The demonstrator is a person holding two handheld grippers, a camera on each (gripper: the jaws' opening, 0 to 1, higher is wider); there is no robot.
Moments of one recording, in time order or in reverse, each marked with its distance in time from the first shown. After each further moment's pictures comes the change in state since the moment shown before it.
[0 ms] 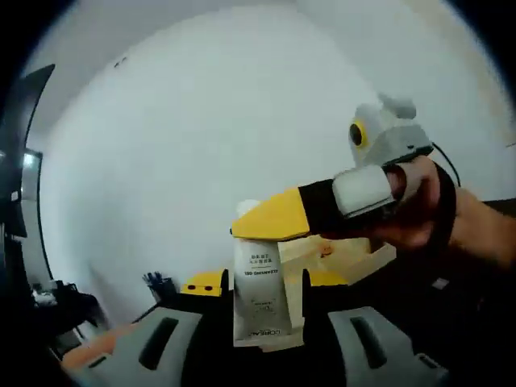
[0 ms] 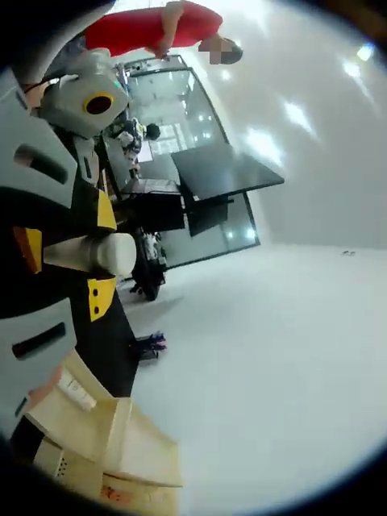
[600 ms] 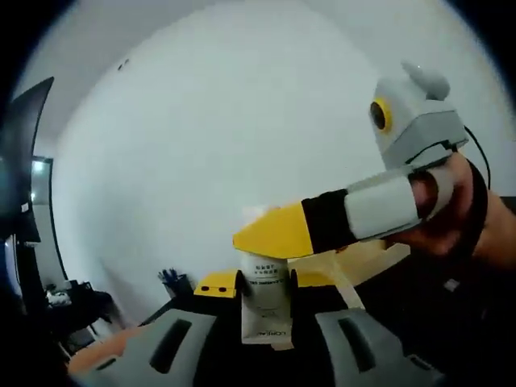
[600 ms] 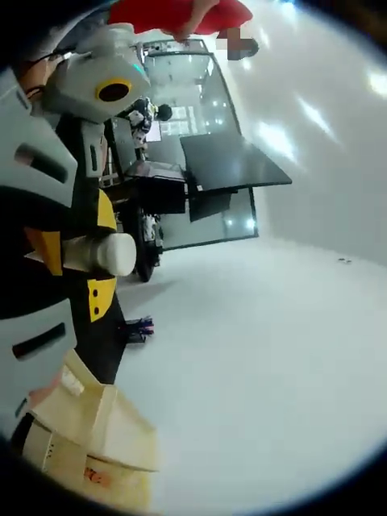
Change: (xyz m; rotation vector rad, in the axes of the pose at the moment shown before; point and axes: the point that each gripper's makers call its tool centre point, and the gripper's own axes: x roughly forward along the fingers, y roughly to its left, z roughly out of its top) left arm -0.004 0.010 0.003 -0.024 0.030 0.040; right arm 0.001 0.013 0.006 -0.076 -0.018 -0.030
